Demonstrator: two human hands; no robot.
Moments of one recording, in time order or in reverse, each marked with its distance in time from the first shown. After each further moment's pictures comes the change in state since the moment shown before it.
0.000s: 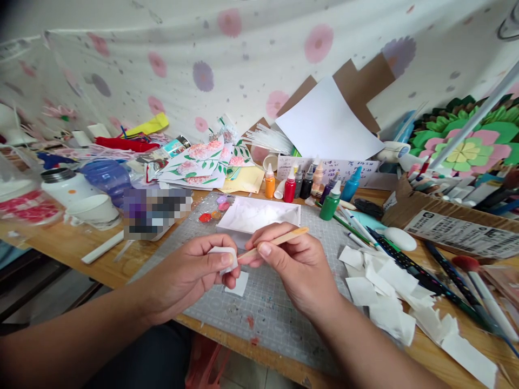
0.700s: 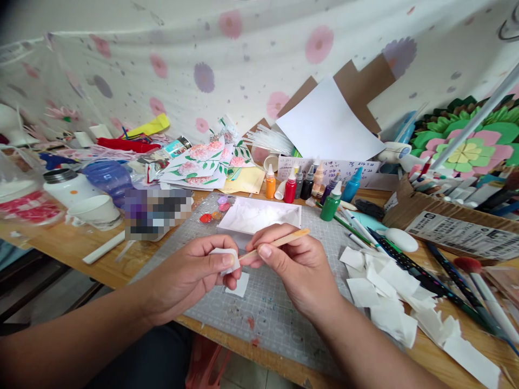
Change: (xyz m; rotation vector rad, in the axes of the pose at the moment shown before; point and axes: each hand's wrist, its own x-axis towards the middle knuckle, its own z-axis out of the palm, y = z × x) left_hand 0.000 -0.001 0.000 0.000 -0.002 -0.012; right_hand 0.001 0.001 -0.001 -0.031 -0.028 -0.043
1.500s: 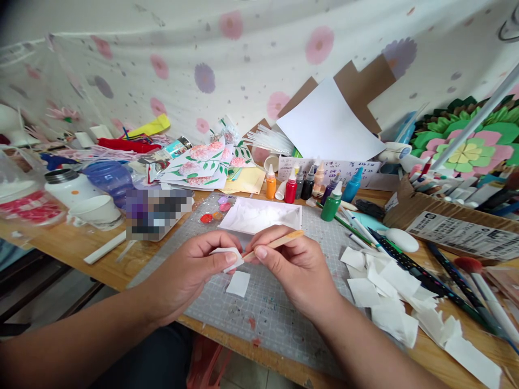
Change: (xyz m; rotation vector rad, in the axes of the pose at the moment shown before) left_hand 0.000 -0.003 -0.004 0.376 0.143 0.134; right_hand 0.002 -0.002 0.001 -0.197 -0.020 -0.067
